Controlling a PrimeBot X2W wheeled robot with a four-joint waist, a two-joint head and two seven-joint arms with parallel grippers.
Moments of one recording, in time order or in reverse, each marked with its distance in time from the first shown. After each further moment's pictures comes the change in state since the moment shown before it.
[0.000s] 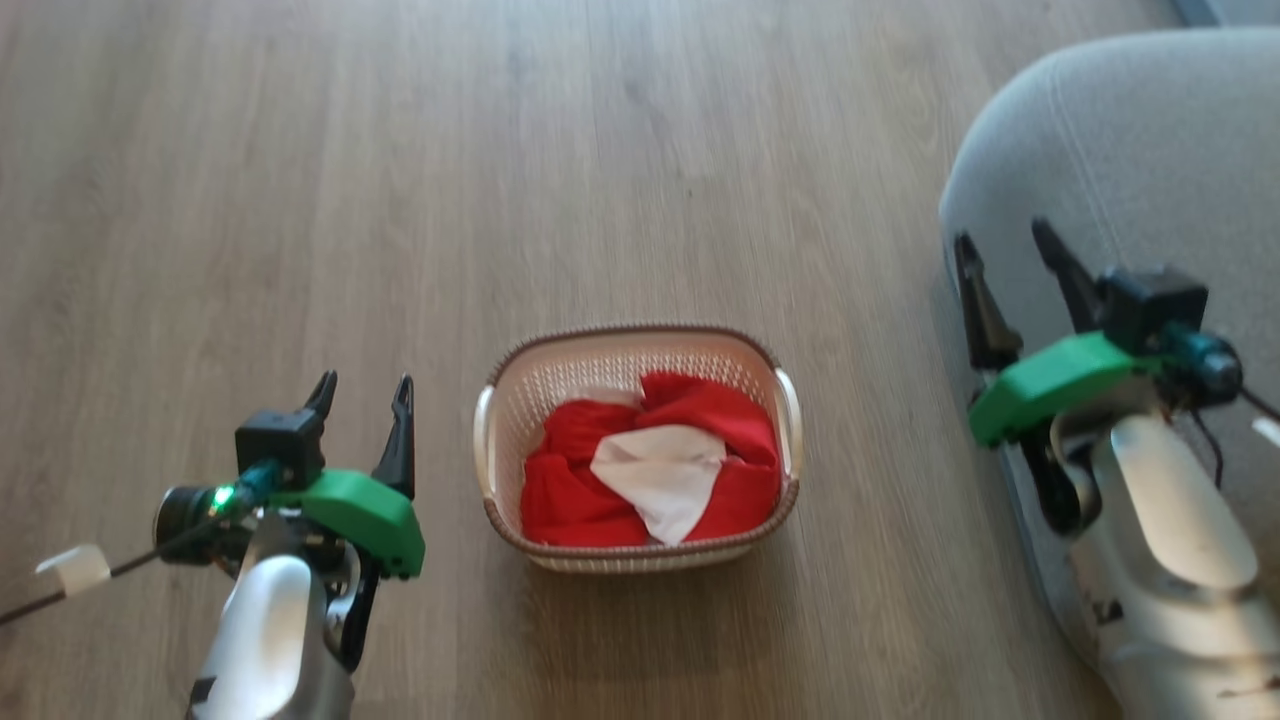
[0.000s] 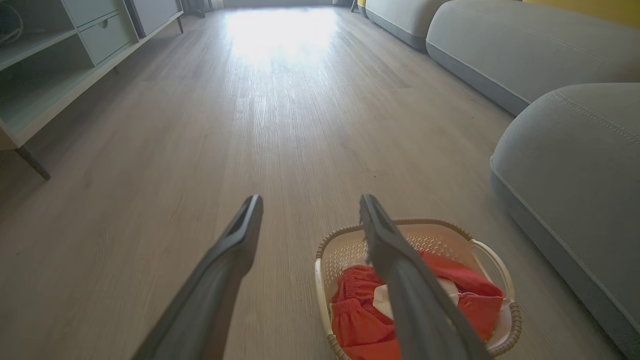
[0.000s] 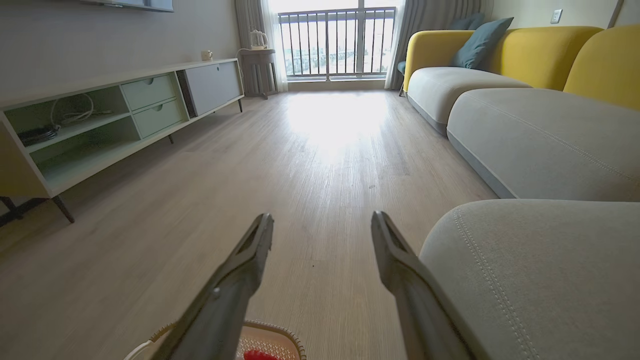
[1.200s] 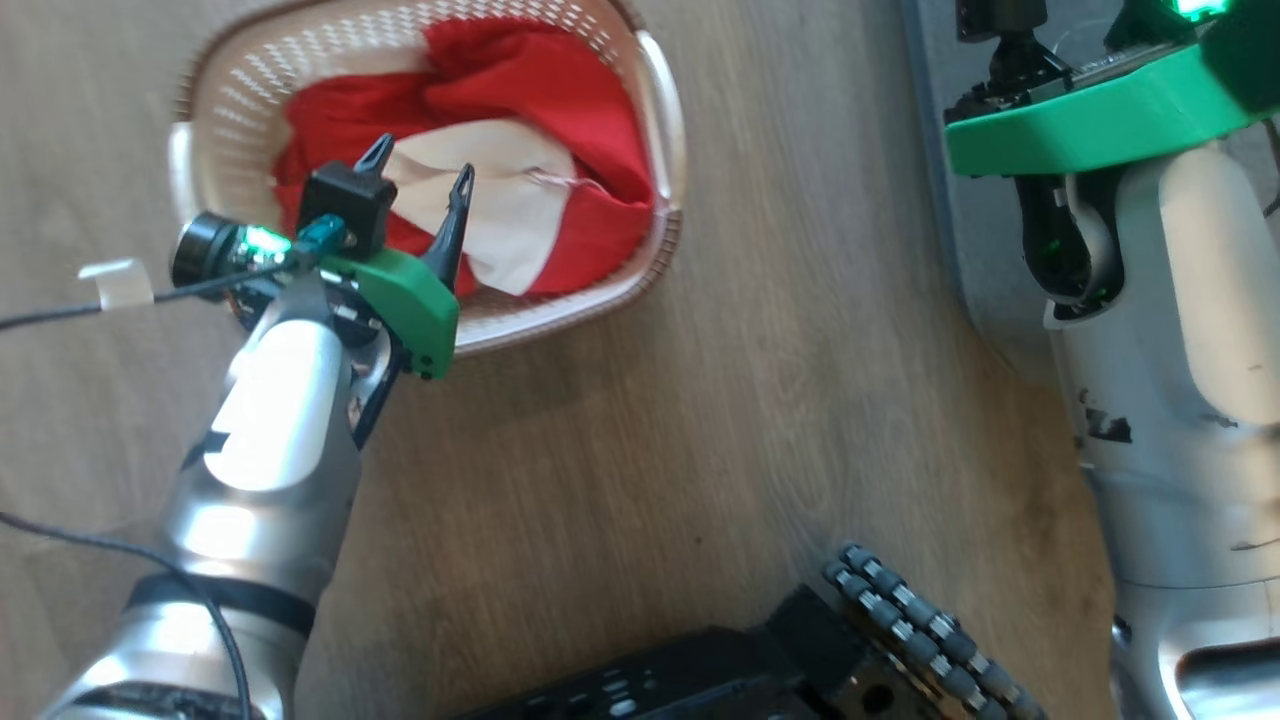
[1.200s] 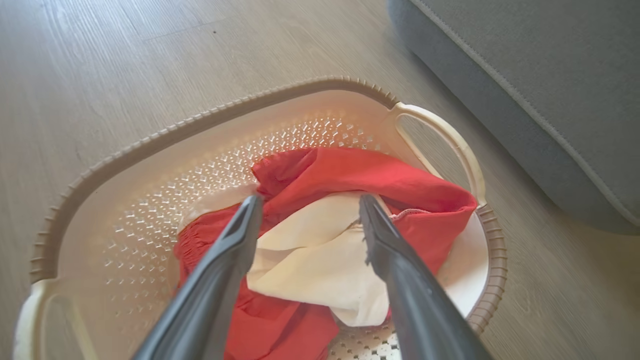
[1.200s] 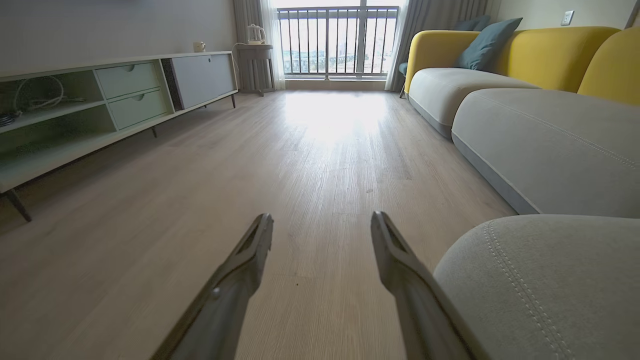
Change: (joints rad) left arm -0.444 0.027 -0.215 0.234 0.046 -0.045 0.000; right arm -0.324 0.060 0.071 -0.378 0.028 0.000 -0.007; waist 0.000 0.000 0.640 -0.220
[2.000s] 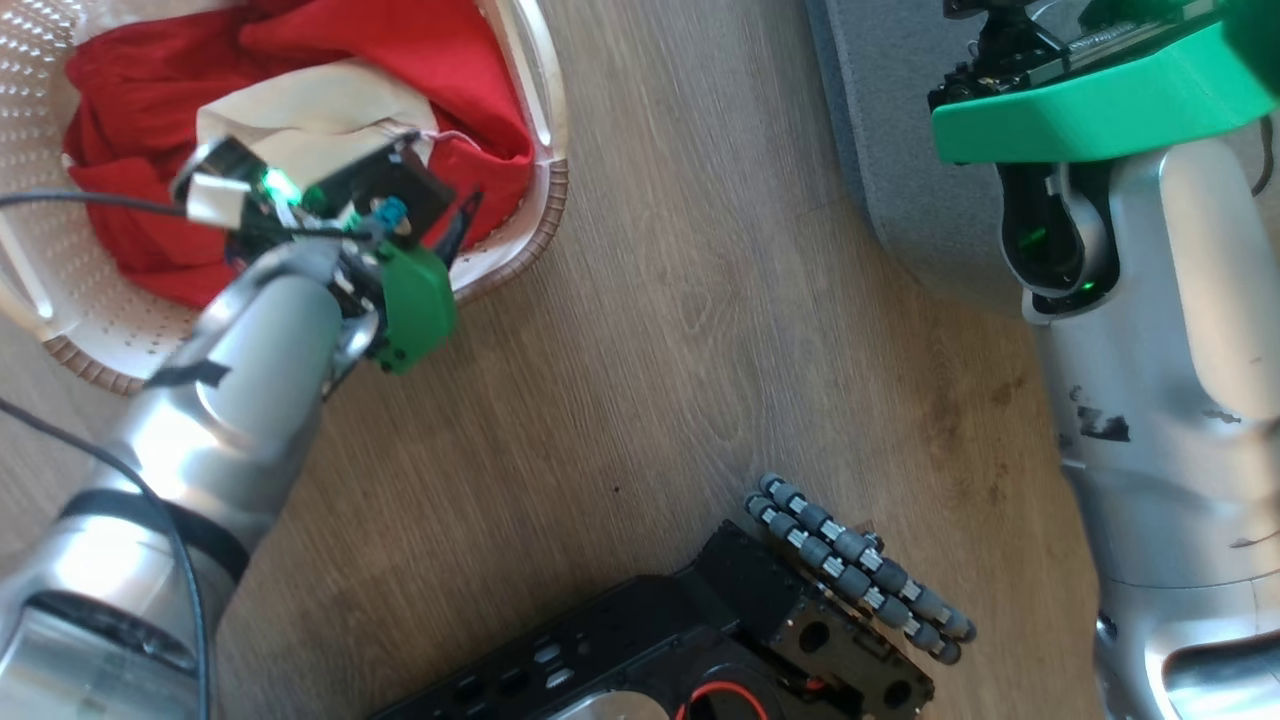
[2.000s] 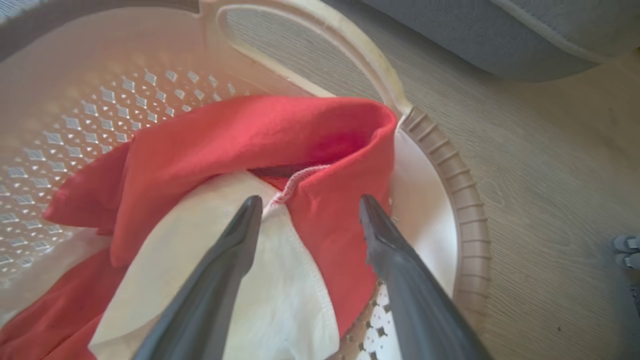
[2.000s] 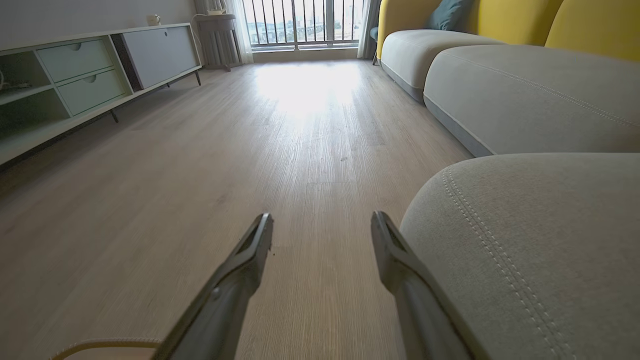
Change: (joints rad) left arm -0.218 0.133 -0.504 0.177 -0.084 -0.017 0.000; right arm -0.021 0.031 0.026 -0.047 0.120 0.000 0.000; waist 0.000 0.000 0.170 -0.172
